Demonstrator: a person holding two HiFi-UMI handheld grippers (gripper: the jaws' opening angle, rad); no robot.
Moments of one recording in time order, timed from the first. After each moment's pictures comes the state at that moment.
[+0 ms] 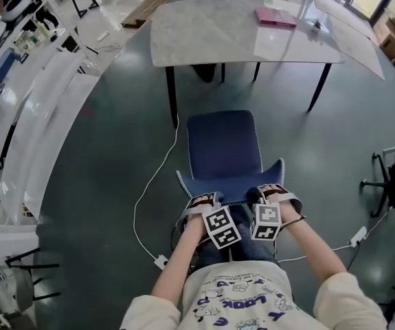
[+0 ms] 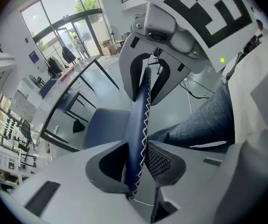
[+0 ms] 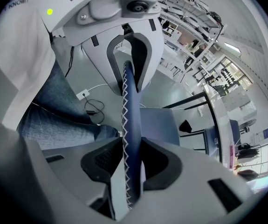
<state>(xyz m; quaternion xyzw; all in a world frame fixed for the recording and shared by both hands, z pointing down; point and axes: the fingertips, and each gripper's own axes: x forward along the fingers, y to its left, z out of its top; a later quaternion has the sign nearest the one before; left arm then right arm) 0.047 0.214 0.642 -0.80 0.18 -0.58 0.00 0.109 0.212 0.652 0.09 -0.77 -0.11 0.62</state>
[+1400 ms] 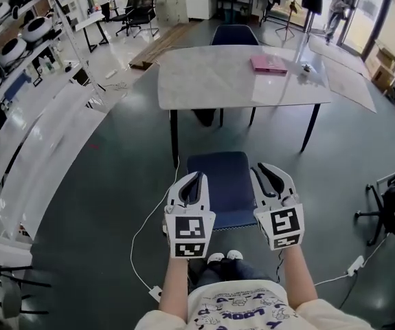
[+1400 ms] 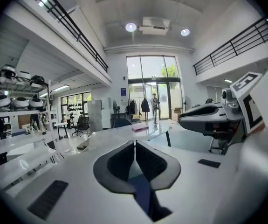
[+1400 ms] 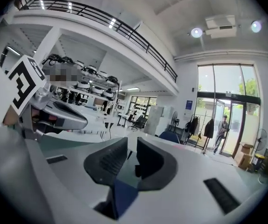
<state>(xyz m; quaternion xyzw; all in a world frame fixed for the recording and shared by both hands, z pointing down) -0.016 0.118 0.335 -0.81 0.57 -0.13 -0.04 0.119 0.110 0.321 0.51 -0.84 -0.06 0.14</state>
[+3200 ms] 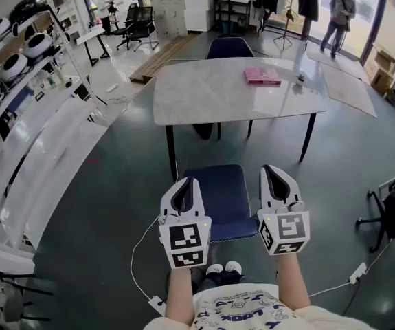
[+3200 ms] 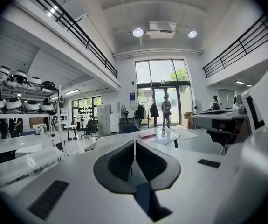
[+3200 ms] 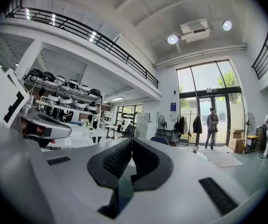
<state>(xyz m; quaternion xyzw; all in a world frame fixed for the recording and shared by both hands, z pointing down) 0.000 0.106 0.283 -0.77 0.63 -0.10 -0.03 0.180 0.093 0.267 0.58 -0.81 -0.03 0.04</state>
